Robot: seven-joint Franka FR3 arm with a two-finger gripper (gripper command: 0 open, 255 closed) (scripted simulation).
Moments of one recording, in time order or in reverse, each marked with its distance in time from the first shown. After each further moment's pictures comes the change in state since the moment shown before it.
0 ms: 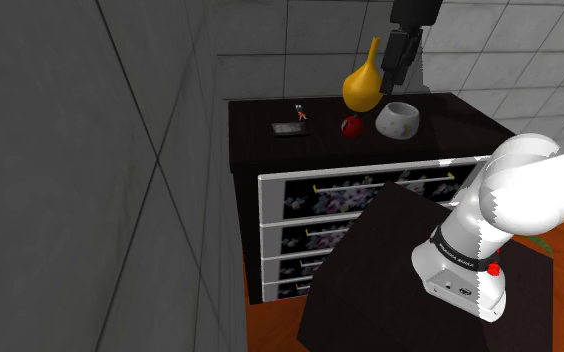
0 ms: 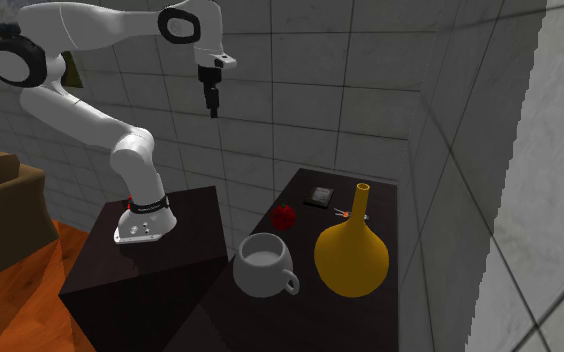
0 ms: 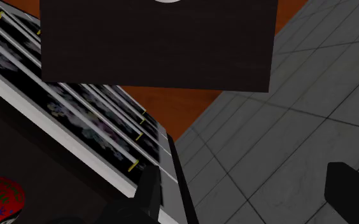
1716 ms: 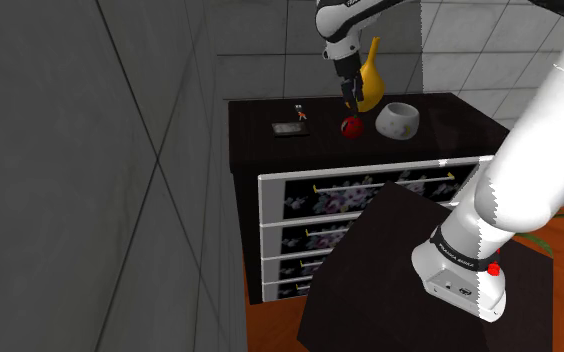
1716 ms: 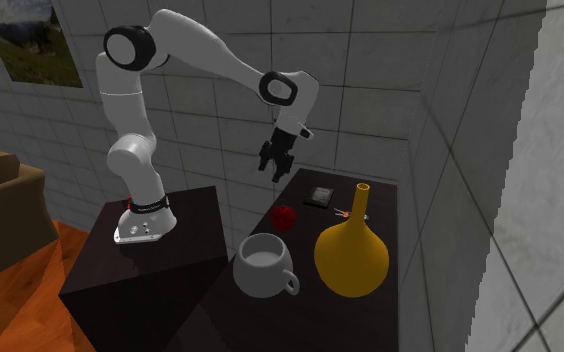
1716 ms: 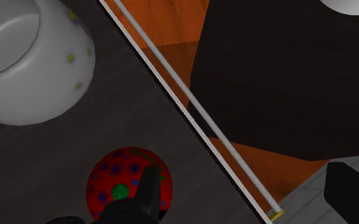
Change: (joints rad) arm -0.093 0.897 -0.208 0.378 -0.337 0.175 -0.430
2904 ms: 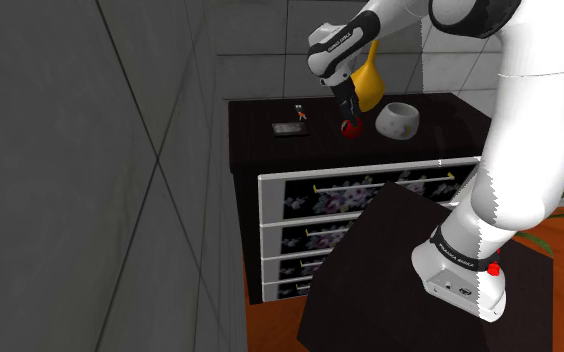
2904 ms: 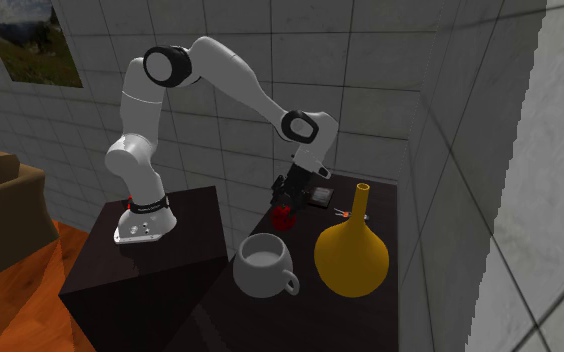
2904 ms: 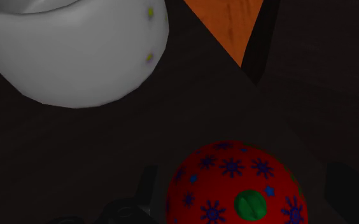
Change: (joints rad) arm -0.058 0.315 -0.037 0.143 -0.089 0.097 -0.096
